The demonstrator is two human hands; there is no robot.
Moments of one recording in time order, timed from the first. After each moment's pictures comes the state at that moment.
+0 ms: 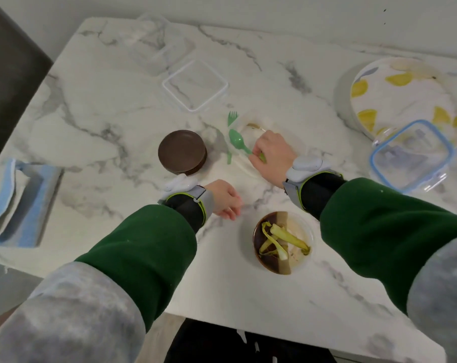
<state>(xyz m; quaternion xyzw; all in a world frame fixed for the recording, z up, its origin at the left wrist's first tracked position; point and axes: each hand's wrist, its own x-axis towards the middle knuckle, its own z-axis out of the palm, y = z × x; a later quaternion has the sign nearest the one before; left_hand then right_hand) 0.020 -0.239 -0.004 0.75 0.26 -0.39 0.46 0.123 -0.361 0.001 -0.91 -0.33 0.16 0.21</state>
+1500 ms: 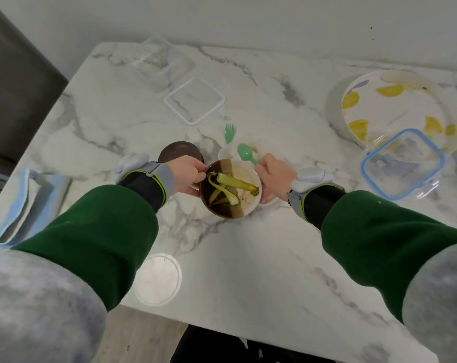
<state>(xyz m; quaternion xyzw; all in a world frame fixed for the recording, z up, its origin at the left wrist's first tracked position) 0.033 -0.198 0.054 0.72 0.35 -0.27 0.52 0.107 -0.384 0.025 -0.88 -0.18 0.31 0.32</state>
